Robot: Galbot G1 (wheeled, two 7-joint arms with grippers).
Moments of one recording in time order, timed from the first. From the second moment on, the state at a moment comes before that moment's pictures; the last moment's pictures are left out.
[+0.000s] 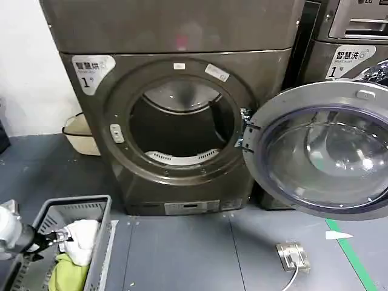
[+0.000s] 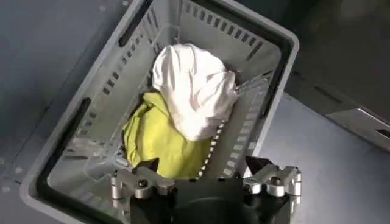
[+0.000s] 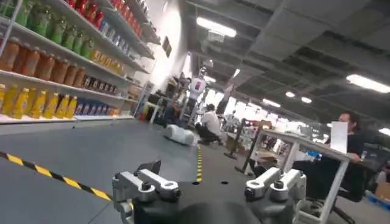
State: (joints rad) left arm 1.26 -0.41 -0.63 -1.90 -2.40 0.74 -1.25; right arm -1.83 1.52 1.93 1.86 0.41 -0.12 0.23
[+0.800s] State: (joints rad) left arm 1.28 -0.41 -0.62 -1.90 -2.38 0.74 -1.24; right arm -1.84 1.53 1.91 1.87 0.45 0.01 0.15
